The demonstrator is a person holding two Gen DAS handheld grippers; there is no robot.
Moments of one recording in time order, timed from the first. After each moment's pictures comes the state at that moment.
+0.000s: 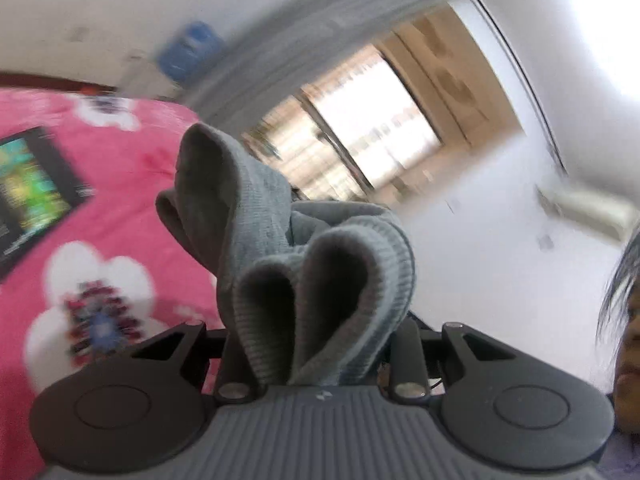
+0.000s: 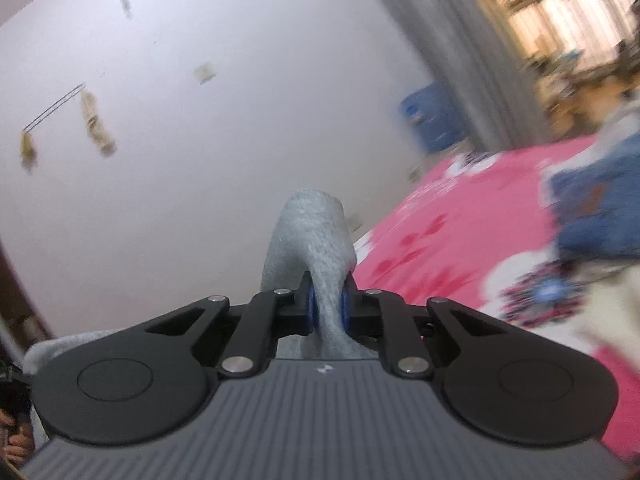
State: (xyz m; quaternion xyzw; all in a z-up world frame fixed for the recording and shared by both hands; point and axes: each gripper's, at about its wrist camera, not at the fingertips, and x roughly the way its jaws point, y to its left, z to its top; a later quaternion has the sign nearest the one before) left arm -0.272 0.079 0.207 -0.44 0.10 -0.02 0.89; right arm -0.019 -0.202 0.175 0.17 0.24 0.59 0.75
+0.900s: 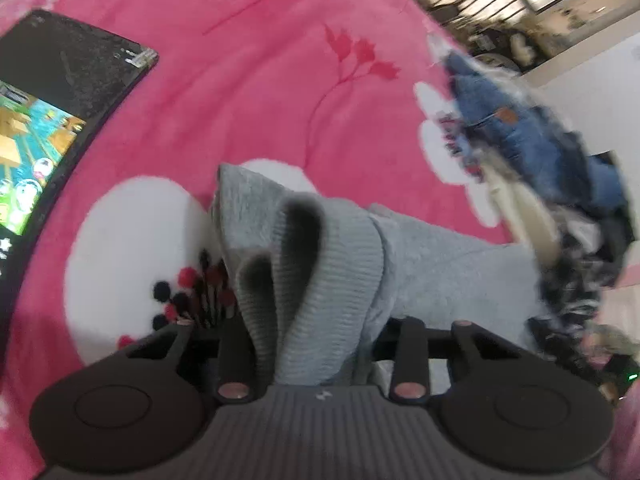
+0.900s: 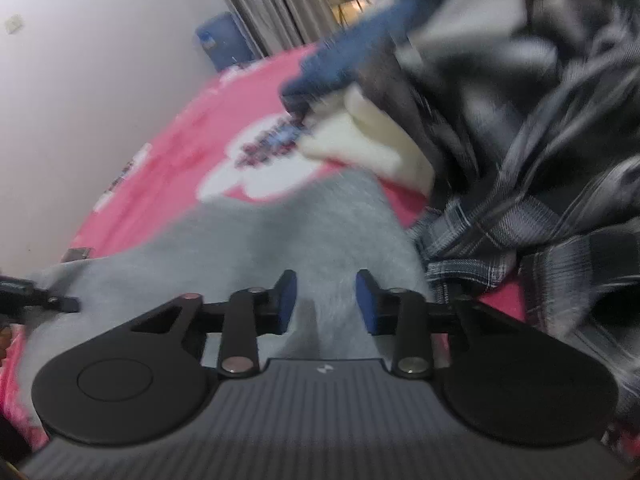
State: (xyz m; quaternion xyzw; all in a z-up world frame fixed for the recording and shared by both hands) left arm -0.064 0.170 0.053 -0.38 0.47 0.12 0.78; right arm 0.014 -0.253 0.031 0.08 0.41 0.36 0.83
